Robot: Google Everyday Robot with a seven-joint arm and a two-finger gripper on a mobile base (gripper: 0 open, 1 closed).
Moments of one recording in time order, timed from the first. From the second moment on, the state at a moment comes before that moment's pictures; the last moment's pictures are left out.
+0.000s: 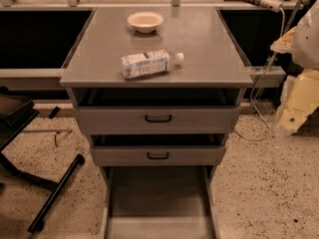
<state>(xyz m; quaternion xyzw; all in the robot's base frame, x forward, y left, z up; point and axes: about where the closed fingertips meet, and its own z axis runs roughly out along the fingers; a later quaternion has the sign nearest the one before) 0.438 -0.217 0.976 -0.60 0.78 -0.03 0.16</state>
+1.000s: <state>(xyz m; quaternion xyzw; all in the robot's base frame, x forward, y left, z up) 0.497 -0.203 0.993 -0.62 0.76 -0.04 0.21</state>
